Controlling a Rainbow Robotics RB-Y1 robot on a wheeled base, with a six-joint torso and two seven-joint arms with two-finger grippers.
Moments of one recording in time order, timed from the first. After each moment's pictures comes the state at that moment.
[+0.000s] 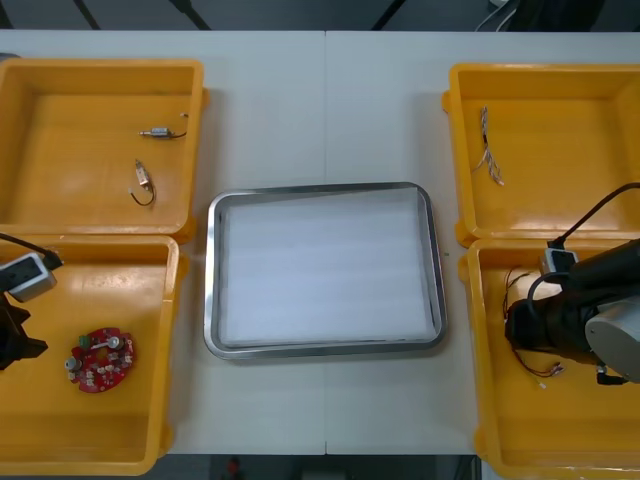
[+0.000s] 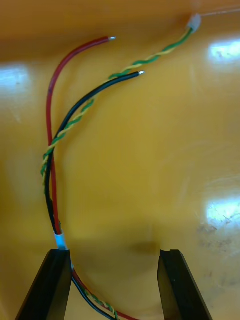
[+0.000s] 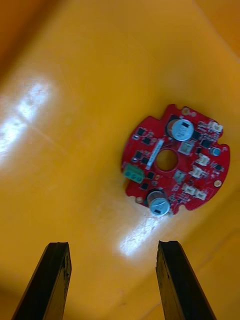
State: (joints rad) right arm -0.04 -0.80 0.27 -2.09 -0.55 1.43 0.88; left arm 0.26 1.17 0.12 -2.09 1.16 1.23 -2.08
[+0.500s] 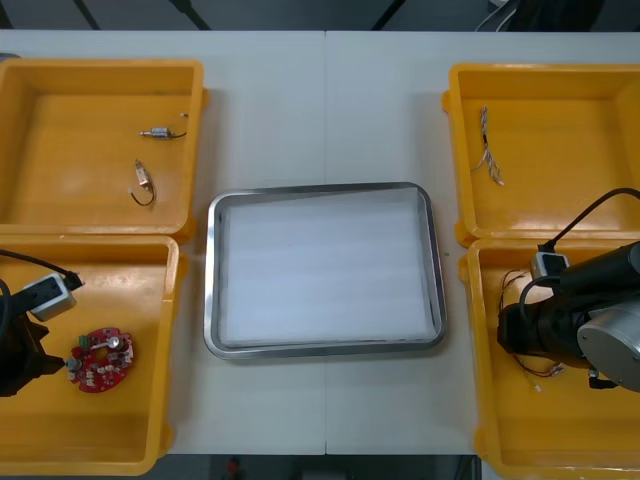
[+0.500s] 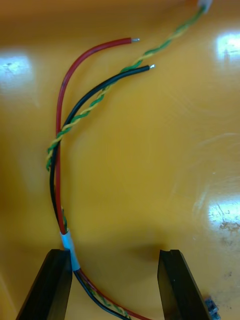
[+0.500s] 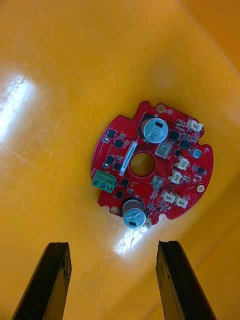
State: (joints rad) right arm -0.04 -0.80 0.29 -2.10 -0.54 1.42 0.88; left arm 0.26 1.17 0.03 -2.09 1.13 1.18 -2.08
